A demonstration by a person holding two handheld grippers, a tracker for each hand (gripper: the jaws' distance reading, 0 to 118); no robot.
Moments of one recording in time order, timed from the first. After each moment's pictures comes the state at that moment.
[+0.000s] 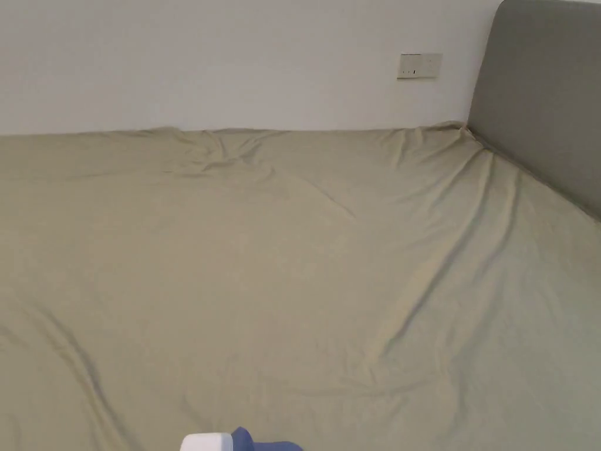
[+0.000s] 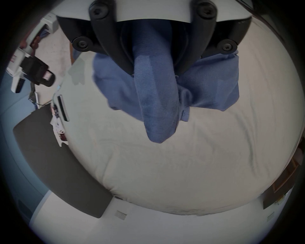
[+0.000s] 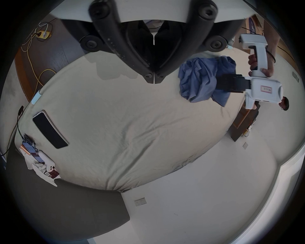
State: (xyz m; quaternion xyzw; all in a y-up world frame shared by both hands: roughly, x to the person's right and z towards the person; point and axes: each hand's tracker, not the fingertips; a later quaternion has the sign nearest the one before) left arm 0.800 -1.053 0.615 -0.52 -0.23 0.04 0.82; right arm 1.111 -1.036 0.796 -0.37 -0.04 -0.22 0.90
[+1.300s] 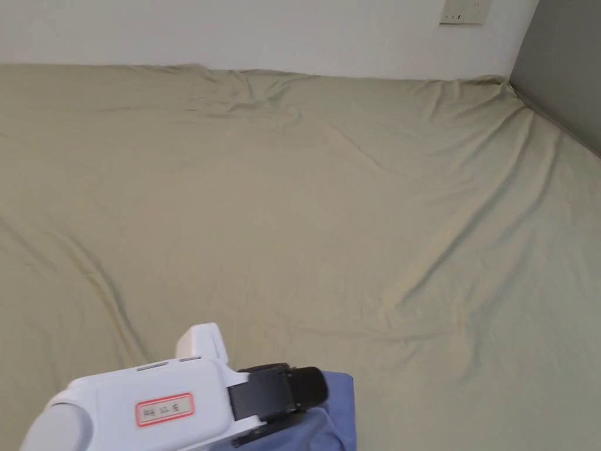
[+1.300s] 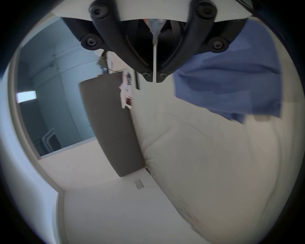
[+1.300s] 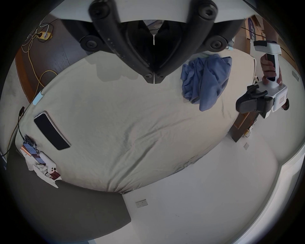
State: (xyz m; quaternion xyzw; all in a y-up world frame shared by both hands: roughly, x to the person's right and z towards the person) left arm 0.753 -1.016 0.617 -0.44 -0.34 0.36 0.75; right arm 1.116 -1.035 0.798 -0.38 -0.04 -0.22 0.90
